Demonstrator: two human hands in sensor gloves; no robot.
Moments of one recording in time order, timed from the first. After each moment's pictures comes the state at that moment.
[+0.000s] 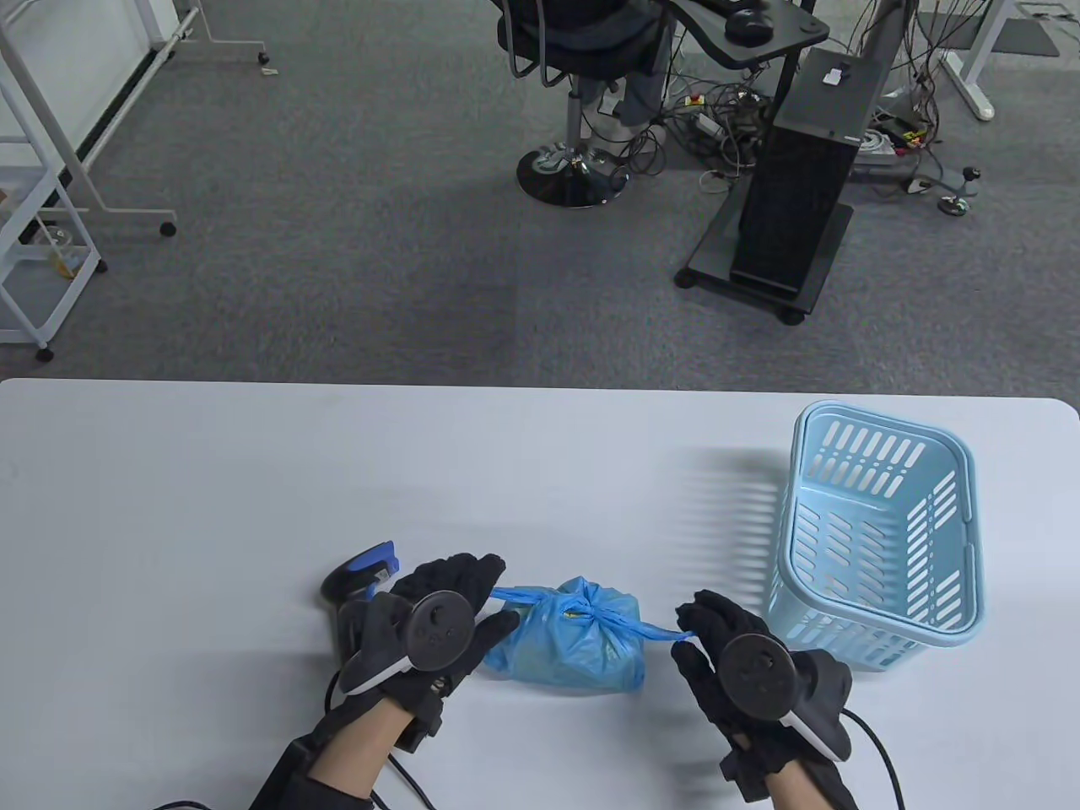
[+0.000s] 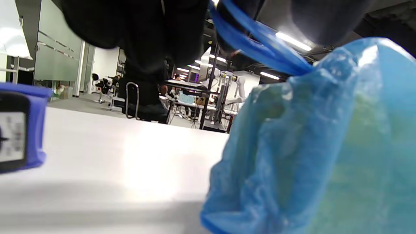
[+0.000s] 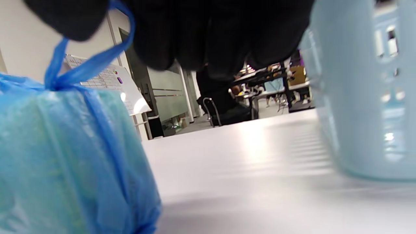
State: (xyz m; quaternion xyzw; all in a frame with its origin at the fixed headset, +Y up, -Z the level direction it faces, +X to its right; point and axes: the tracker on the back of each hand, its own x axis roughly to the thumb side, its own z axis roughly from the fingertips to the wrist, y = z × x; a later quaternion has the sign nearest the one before) left_hand -0.149 -0.707 -0.295 0.03 -0.17 0.10 0.98; right_hand 0.200 -0.704 -0.253 0.08 -0.07 0.98 0.14
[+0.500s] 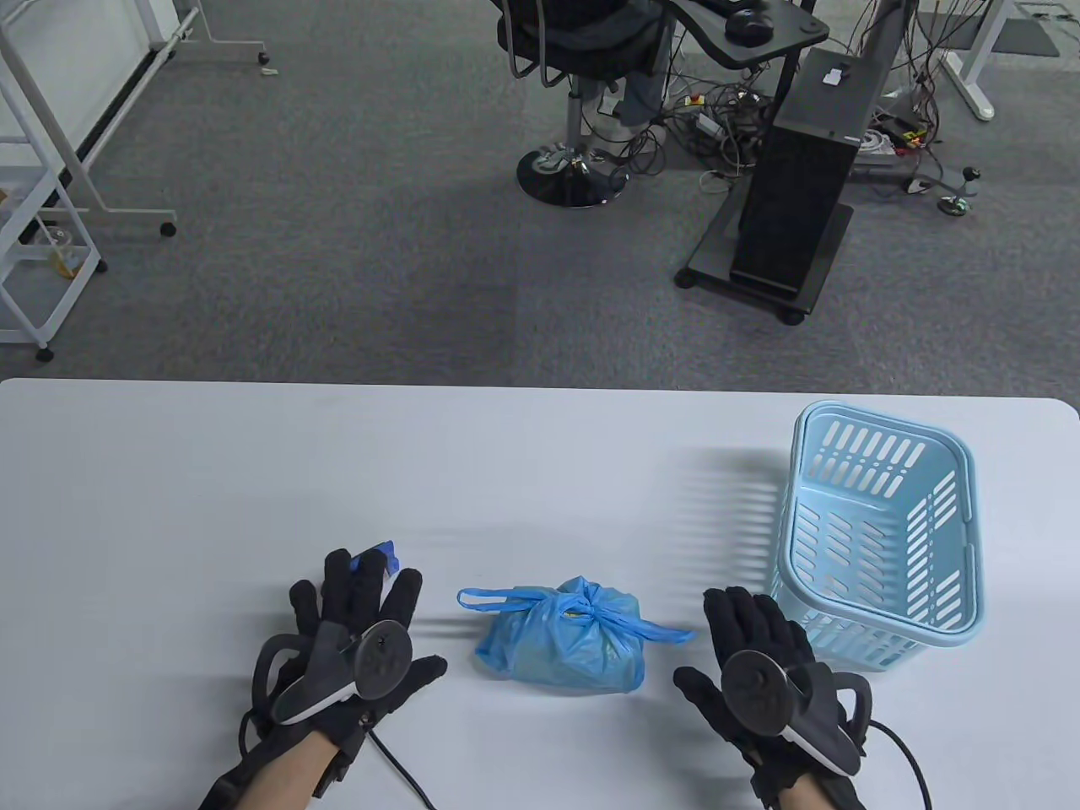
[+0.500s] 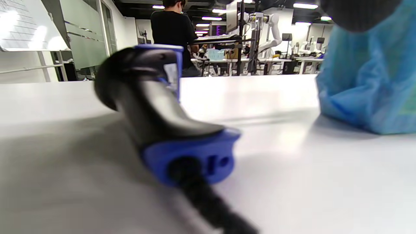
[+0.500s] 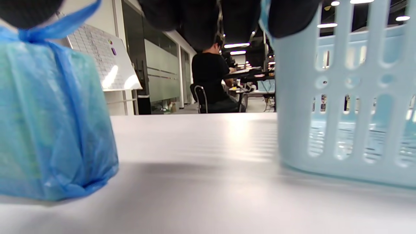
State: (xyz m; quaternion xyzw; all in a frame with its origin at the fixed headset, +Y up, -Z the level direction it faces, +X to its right) left_hand -0.214 -0.740 -0.277 -0.06 -0.11 -0.02 0.99; right_hand 0.205 -0.717 -0.249 0.07 -0.04 1.00 0.05
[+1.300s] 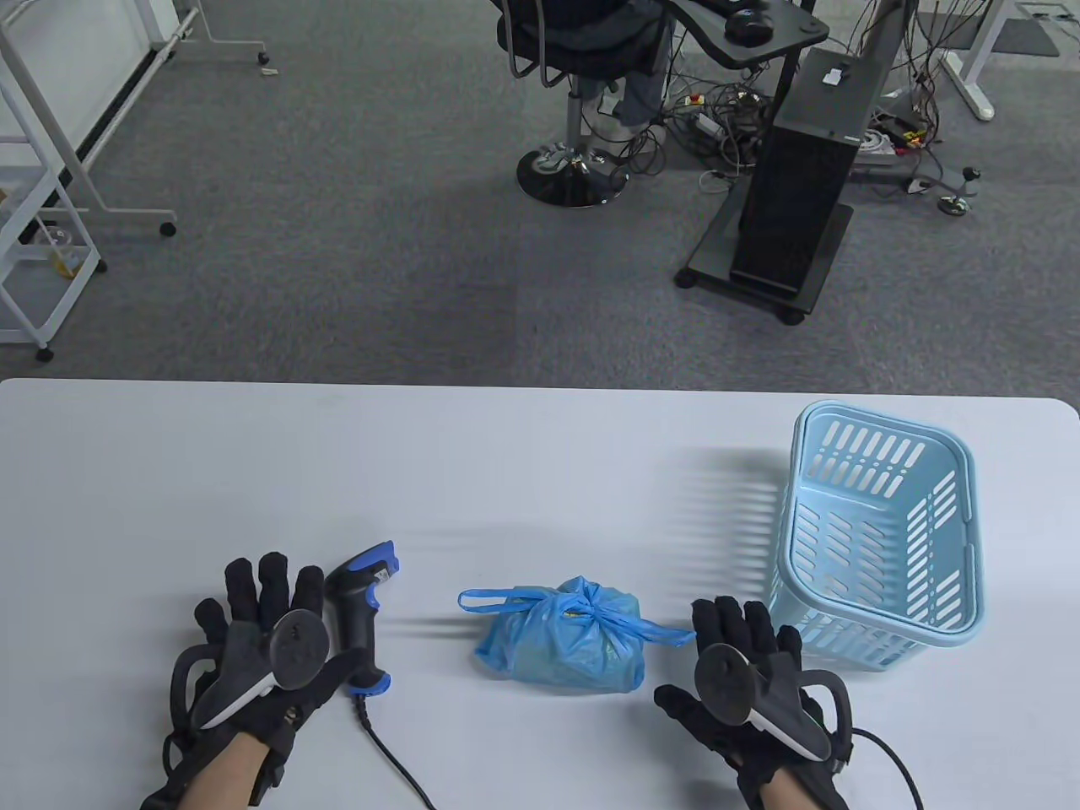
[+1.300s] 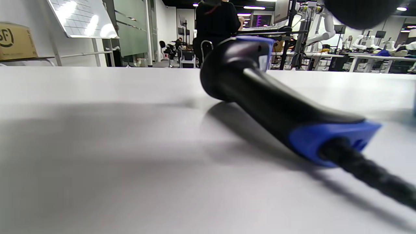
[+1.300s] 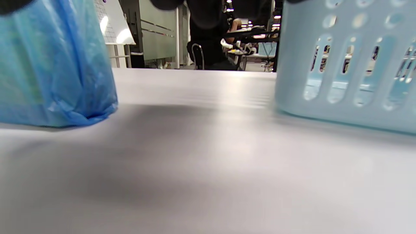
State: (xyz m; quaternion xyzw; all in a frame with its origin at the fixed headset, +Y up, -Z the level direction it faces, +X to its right) left_hand -0.279 -0.743 -0.275 -0.09 -0.03 0.01 1.00; right_hand 0.198 -0.743 -0.258 0.06 0.05 1.00 0.02
